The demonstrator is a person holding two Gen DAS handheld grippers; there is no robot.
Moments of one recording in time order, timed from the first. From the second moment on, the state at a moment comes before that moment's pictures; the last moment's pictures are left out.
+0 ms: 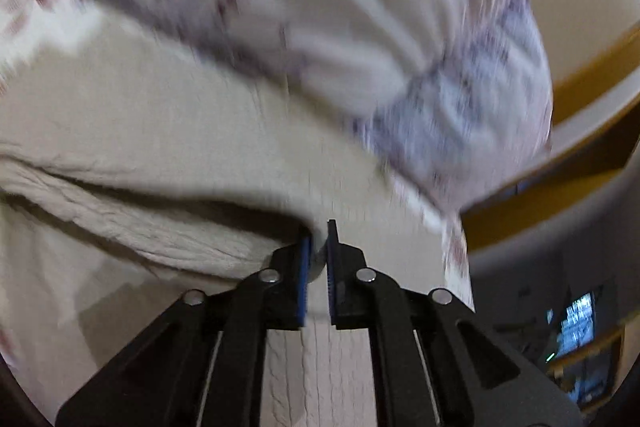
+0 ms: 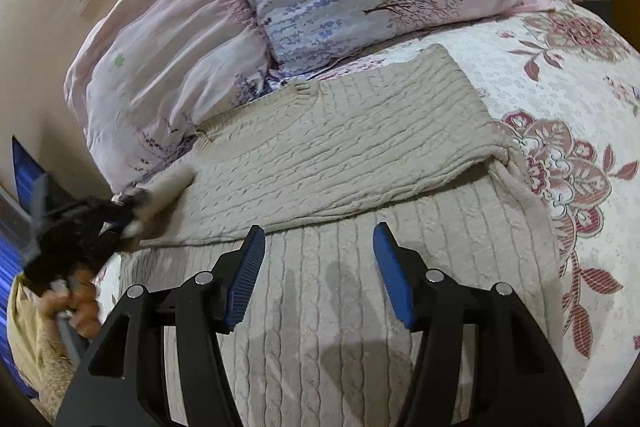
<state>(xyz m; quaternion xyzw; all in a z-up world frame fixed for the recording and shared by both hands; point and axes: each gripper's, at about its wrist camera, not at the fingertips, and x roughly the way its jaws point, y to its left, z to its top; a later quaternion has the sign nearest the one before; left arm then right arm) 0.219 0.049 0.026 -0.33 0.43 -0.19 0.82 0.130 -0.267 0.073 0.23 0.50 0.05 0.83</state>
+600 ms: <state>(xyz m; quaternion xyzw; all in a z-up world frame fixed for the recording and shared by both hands) 0.203 0.162 -0.006 -0.50 0.40 -0.08 0.77 0.169 -0.149 0.106 0.06 0.48 0.23 0.84</state>
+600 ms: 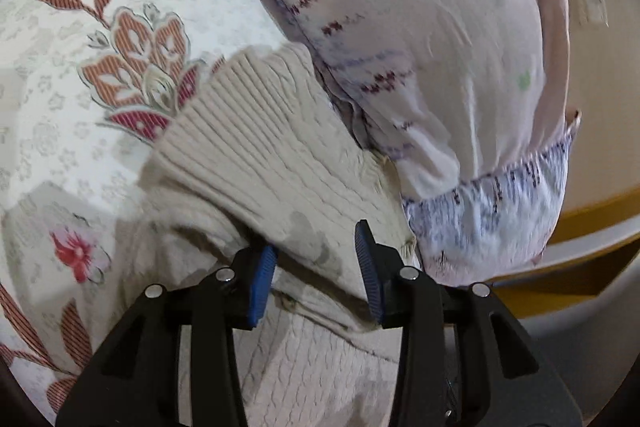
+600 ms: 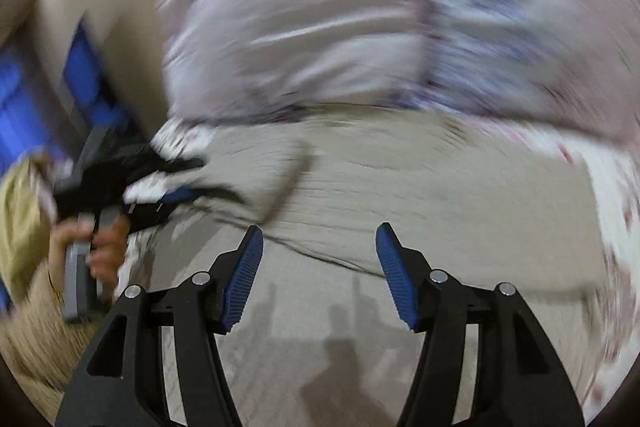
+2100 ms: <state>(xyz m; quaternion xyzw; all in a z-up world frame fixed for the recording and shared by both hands) 0.157 0.155 0.034 -0.16 0.43 -0.08 0.89 0.182 -0.277 0.086 0.24 0.50 0.07 0.83</state>
